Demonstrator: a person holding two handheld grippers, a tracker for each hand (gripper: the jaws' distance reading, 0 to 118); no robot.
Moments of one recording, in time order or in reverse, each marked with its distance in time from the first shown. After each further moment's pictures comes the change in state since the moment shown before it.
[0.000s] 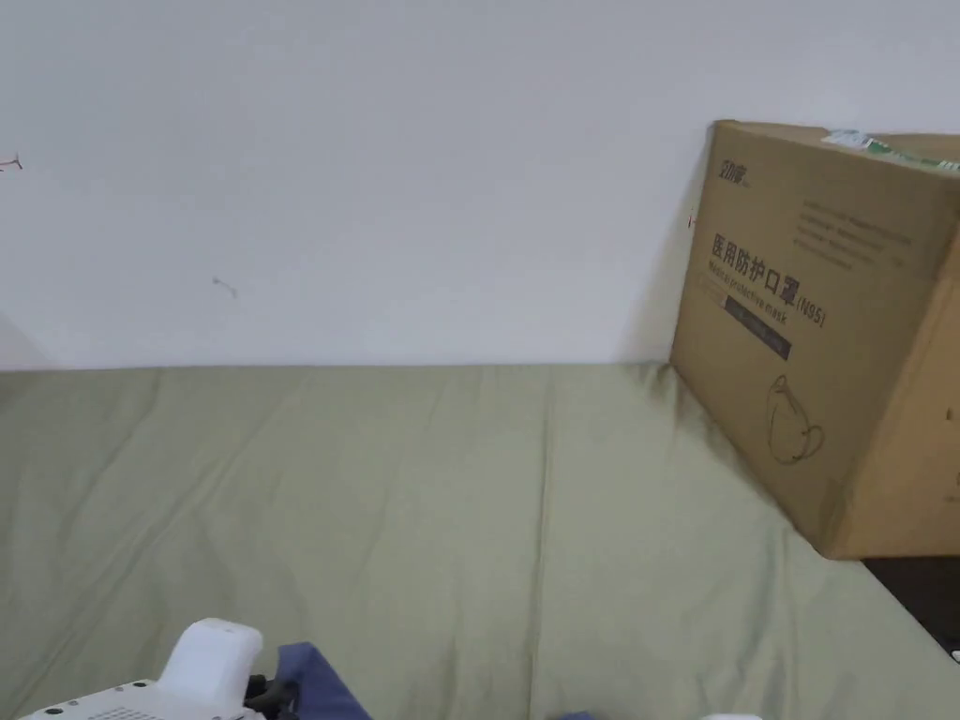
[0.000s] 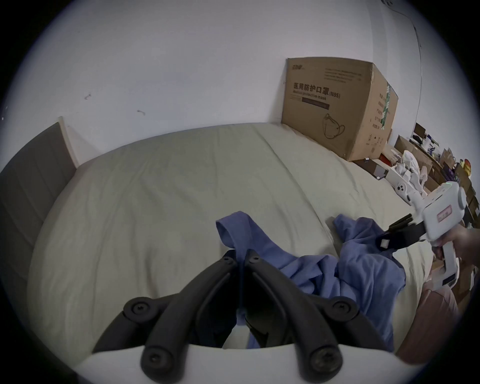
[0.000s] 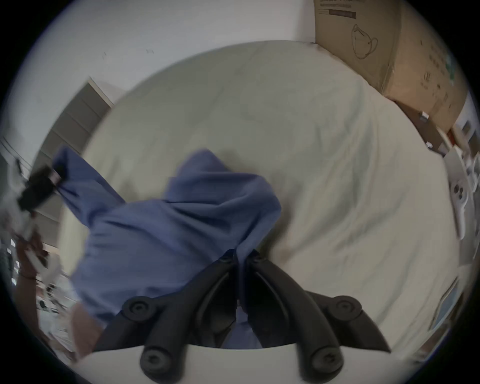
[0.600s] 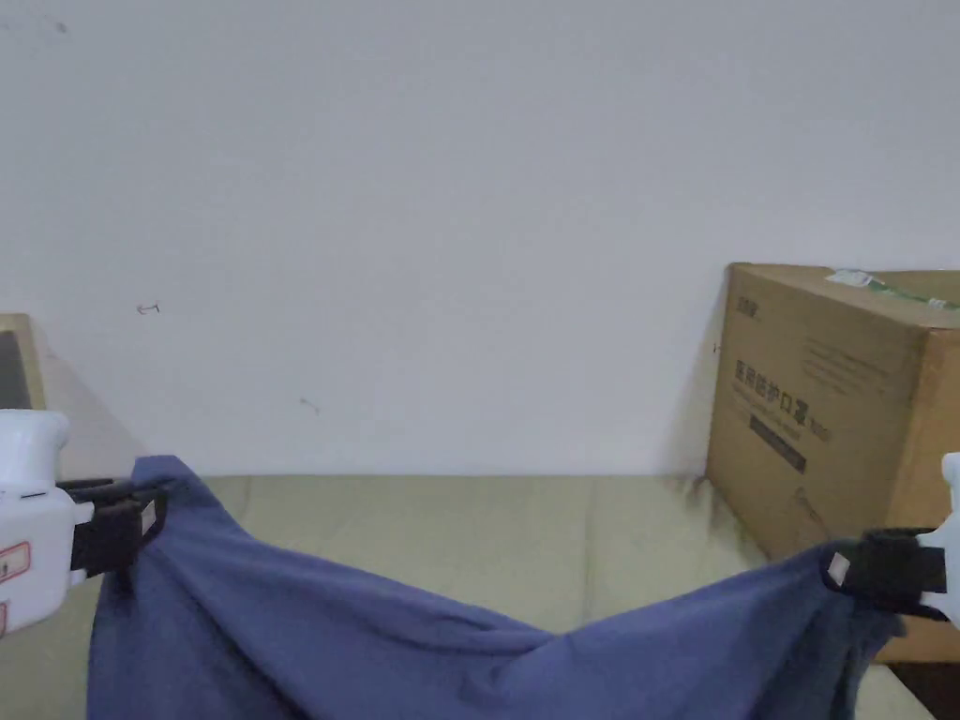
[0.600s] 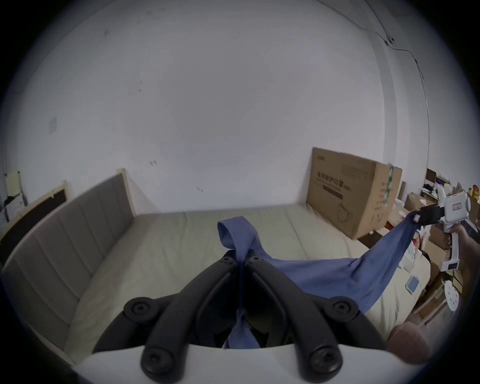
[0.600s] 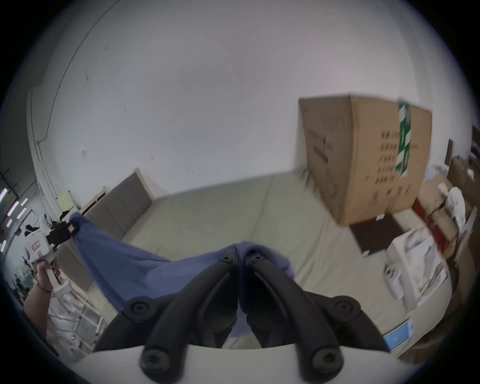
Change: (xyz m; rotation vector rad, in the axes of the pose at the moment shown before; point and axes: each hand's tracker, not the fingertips) left arm -0.062 0.111 0.285 0.385 0.188 0.072; right arm -0.029 0.038 0.316 0.641 0.026 0.065
